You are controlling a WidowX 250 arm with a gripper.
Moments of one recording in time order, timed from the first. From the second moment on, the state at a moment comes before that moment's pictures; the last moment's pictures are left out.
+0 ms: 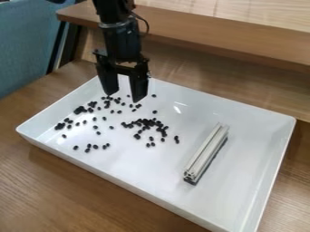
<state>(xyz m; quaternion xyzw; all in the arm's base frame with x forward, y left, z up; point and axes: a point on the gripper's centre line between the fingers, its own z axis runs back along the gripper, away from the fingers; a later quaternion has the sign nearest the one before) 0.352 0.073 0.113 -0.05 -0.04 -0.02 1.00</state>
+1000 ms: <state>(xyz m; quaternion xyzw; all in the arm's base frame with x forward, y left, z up) 0.358 0.001 0.090 -0.09 -0.04 -0.09 0.99</state>
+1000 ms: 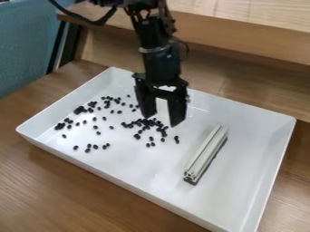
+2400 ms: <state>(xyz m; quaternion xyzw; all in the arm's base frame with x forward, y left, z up) 0.374 -0.068 0.042 -0.06 -0.03 -0.08 0.99</state>
